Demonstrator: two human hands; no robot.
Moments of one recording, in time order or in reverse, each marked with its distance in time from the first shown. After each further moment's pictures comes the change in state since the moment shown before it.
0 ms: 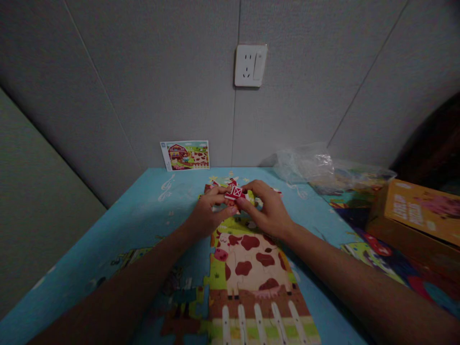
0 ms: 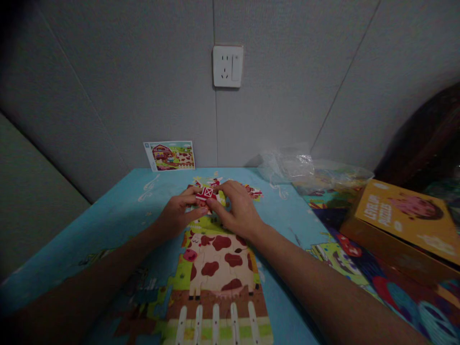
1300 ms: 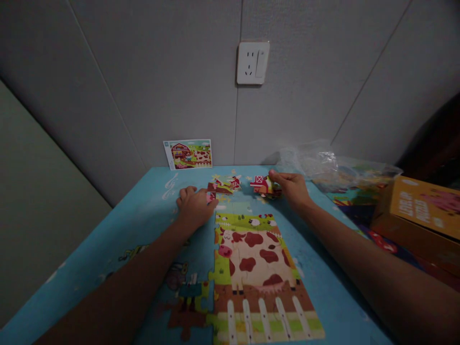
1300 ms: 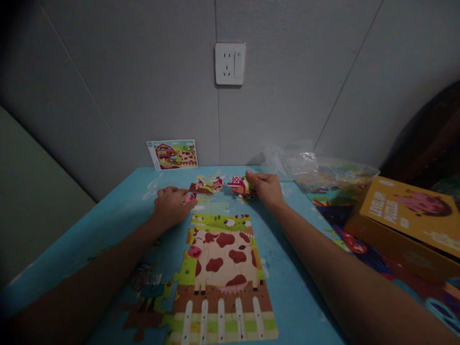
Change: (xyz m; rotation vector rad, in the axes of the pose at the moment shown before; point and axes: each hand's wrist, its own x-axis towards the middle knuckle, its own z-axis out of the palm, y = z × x) left_hand 0.000 -0.021 -0.015 0.980 0.048 -0.613; right_hand 0.011 0.060 -0.022 0.446 0.263 0.799
